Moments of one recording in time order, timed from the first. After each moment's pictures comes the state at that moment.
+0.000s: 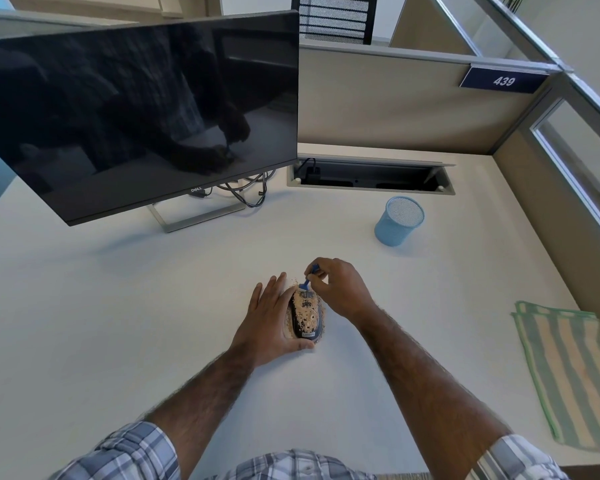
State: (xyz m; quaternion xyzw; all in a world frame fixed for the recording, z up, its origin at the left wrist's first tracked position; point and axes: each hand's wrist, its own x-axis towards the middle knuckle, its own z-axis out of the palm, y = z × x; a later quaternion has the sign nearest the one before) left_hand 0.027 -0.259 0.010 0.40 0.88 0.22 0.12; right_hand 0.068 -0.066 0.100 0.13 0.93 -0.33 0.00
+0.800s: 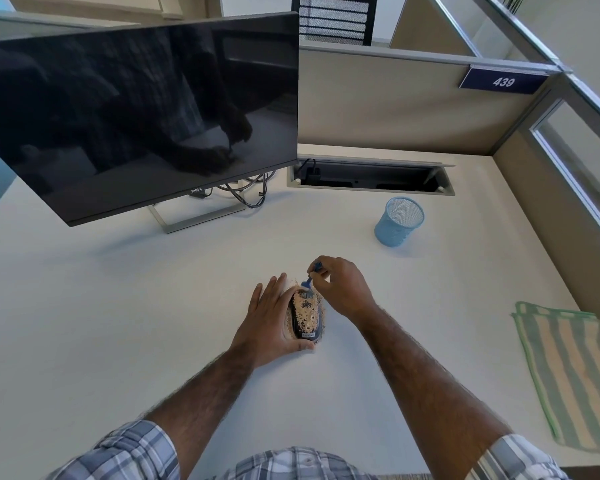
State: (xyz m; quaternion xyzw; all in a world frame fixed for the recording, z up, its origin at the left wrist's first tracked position) left_hand 0.028 -0.258 0.007 0.40 0.88 0.23 0.11; right_hand 0.067 -0.064 0.101 0.15 0.93 -0.34 0.00
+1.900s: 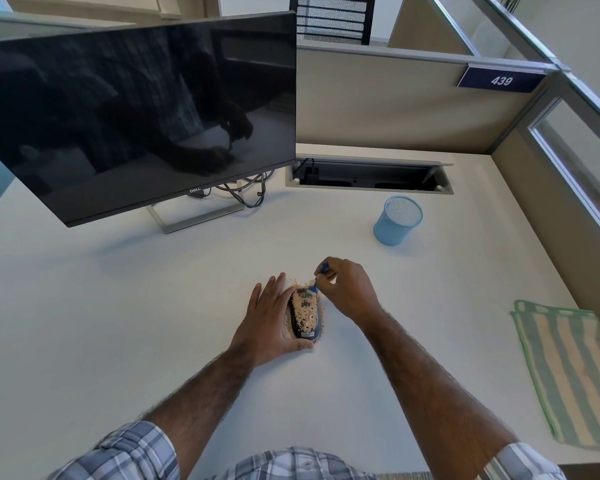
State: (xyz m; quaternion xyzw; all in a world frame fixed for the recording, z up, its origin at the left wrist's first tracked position) left_hand 0.028 -0.258 0.010 0.40 0.88 0.22 0.13; right_hand 0.078 -0.060 0.102 0.18 0.92 -0.33 -0.03
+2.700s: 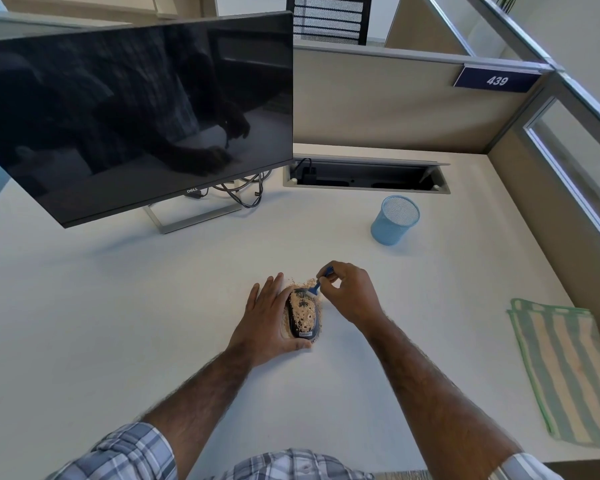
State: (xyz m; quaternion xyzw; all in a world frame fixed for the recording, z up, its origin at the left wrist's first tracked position) left_hand 0.028 -0.258 0.012 0.40 0.88 0.22 0.13; right_hand 0.091 -0.058 0.102 0.19 0.91 -0.37 -0.06
